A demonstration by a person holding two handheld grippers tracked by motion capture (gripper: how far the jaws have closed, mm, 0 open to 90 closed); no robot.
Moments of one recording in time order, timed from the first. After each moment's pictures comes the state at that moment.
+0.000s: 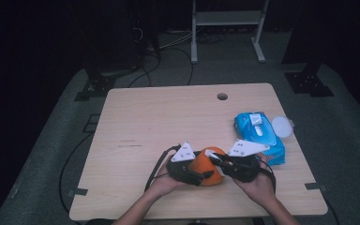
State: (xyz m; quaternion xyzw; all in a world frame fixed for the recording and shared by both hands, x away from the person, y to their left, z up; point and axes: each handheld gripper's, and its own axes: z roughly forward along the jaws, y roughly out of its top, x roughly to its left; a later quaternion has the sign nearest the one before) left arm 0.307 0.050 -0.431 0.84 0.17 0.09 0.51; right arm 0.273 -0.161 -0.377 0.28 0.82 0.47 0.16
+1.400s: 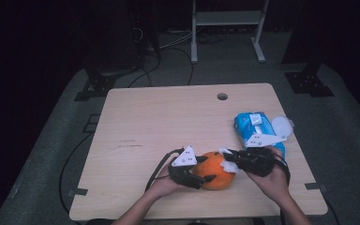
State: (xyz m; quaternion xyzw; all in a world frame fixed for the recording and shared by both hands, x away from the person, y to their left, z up) left arm 0.307 0.049 -0.436 0.84 0.13 0.07 0.52; right arm 0.288 -0.203 -0.376 0.33 0.81 0.48 0.11
